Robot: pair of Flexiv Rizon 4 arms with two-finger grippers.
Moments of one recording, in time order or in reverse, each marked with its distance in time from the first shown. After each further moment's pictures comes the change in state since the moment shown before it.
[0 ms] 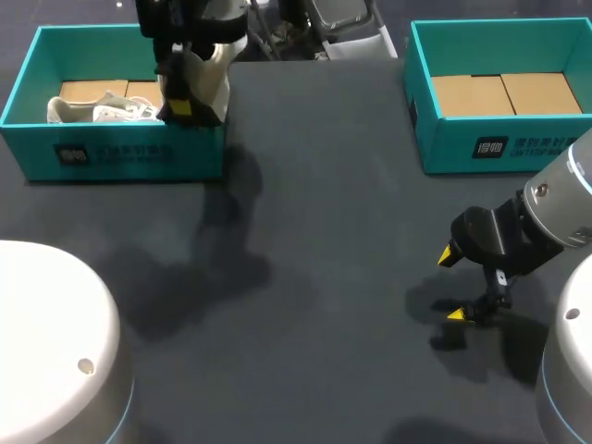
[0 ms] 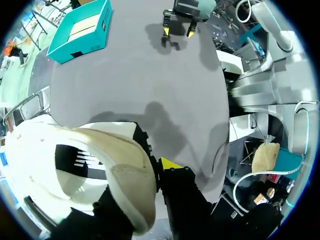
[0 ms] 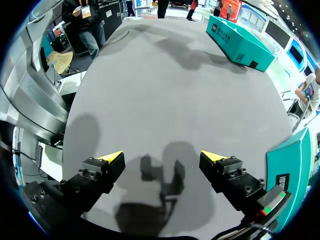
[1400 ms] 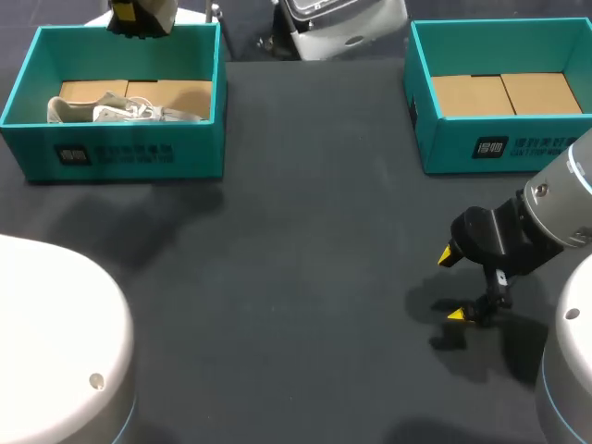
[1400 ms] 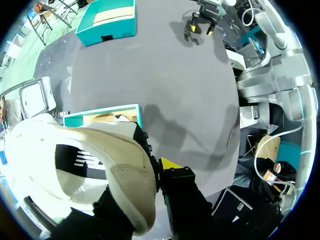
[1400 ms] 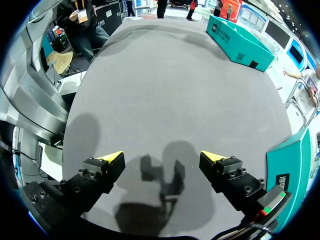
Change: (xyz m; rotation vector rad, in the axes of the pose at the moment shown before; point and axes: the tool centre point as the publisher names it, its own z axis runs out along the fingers) left arm -0.145 0.101 -0.042 -0.001 0.005 -0.003; right arm 0.000 0.000 0.000 0.000 0.000 0.000
